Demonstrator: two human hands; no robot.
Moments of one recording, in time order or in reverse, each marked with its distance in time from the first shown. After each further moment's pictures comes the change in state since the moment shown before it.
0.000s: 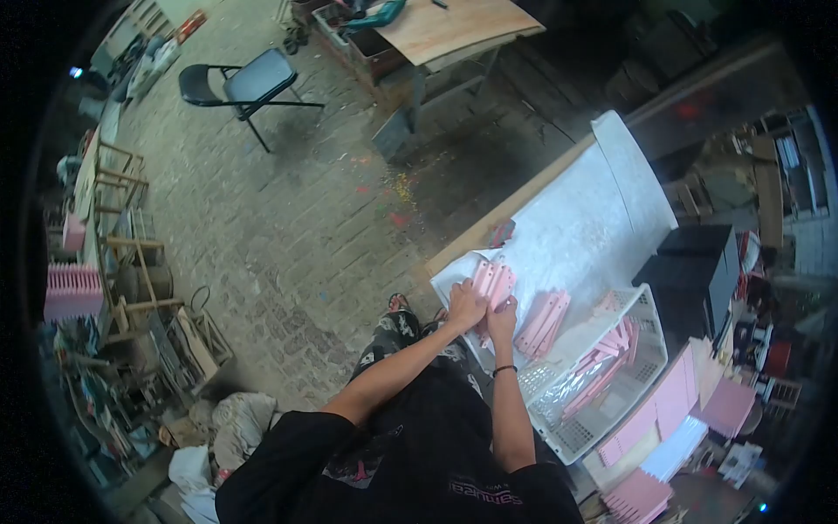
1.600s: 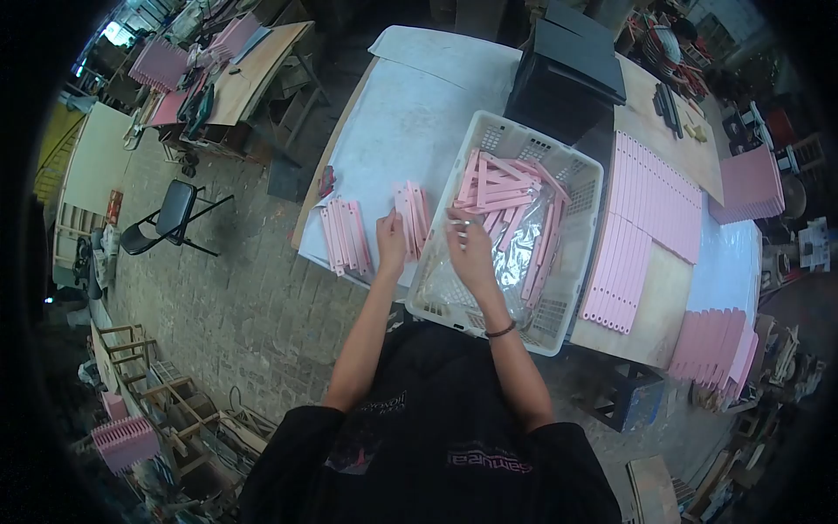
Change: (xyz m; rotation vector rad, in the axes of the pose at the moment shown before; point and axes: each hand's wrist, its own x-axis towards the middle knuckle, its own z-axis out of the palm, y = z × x) left_hand -0.086 0.067 0.161 -0.071 0.111 0.372; right_hand -0.080 0.092 -0.274 0.617 0.174 -0.364
